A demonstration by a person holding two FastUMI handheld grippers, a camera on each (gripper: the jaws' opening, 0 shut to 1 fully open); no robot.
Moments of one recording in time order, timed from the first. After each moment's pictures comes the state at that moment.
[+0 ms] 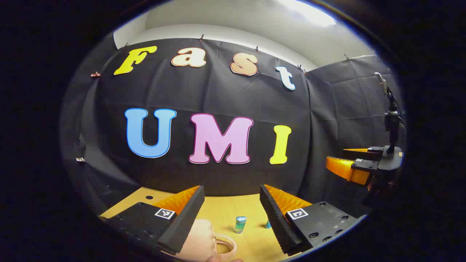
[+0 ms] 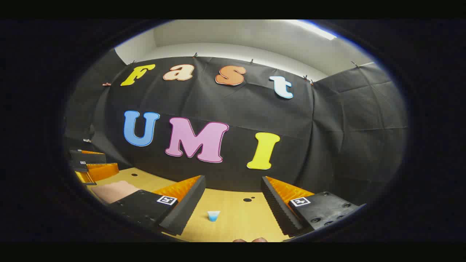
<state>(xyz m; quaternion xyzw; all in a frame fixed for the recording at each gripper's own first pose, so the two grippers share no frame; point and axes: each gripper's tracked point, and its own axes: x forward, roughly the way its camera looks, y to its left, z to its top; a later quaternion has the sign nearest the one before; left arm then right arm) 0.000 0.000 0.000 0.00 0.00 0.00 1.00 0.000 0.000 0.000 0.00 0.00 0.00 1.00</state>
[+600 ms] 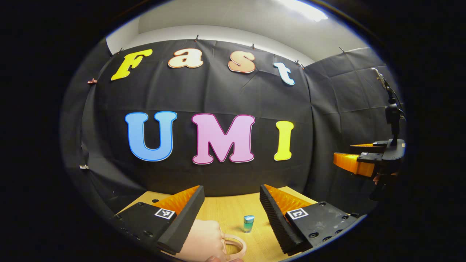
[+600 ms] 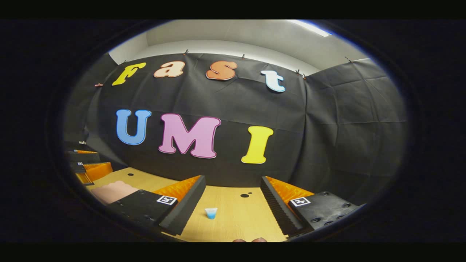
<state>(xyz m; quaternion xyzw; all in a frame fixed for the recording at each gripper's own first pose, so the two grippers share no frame) 0.001 0.013 0.000 0.03 0.00 0.01 1.00 0.004 -0.007 -0.014 0.03 0.02 -0.02 1.00</state>
